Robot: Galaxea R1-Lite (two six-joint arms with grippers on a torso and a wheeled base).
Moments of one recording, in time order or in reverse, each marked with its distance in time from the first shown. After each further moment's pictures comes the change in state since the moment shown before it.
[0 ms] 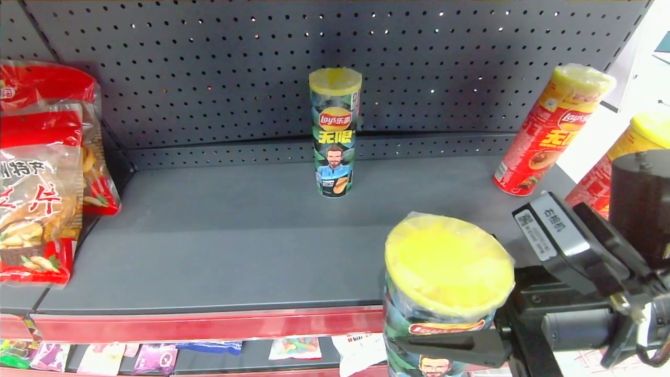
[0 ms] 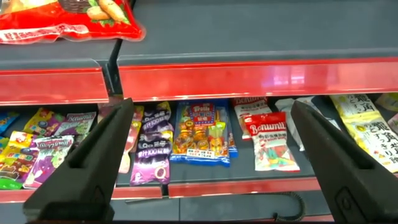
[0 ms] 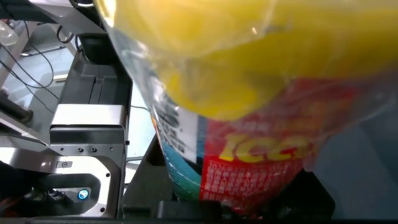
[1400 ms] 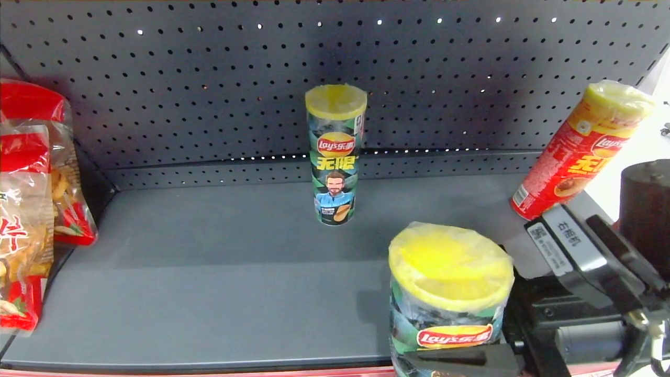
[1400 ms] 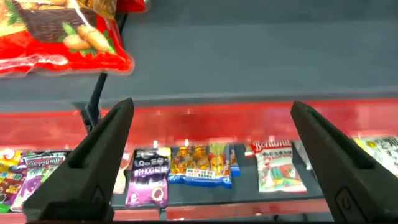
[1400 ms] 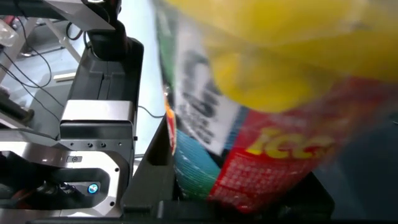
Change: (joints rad) left arm 0.000 0.000 0.000 0.000 0.000 -0.001; right arm -0.004 -0.028 0.034 0.003 0.002 0.003
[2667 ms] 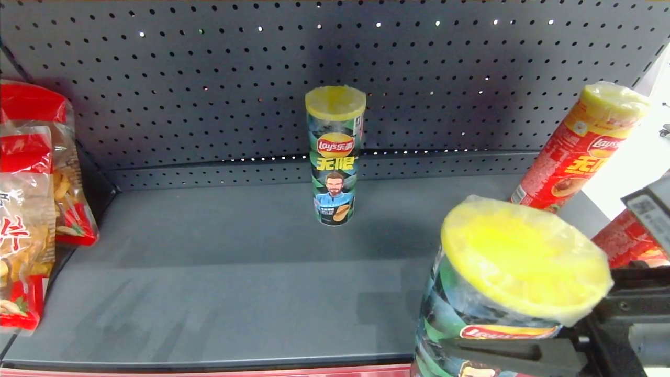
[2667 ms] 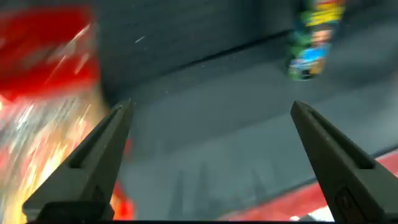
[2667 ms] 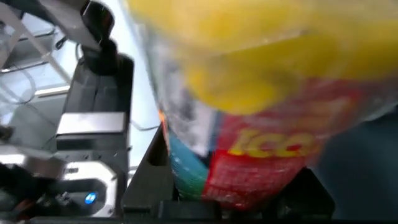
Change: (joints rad) left arm -0.101 0.501 -0.510 -0.092 -0.229 0.219; right arm 0.016 -0.114 -0.002 0.000 -0.053 0.048
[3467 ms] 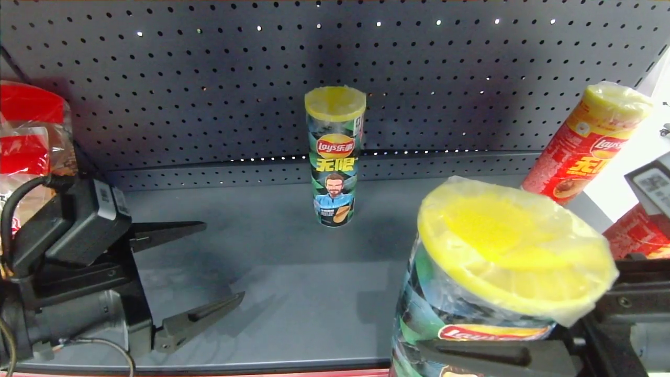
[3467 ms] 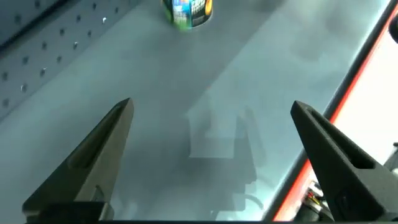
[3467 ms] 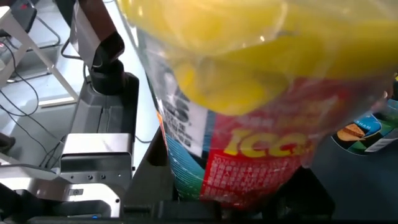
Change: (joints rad) left arm -0.338 0.667 -0.022 -0.239 -0.115 0.111; right arm 0.101 0.028 -0.065 -0.002 -0.073 0.041
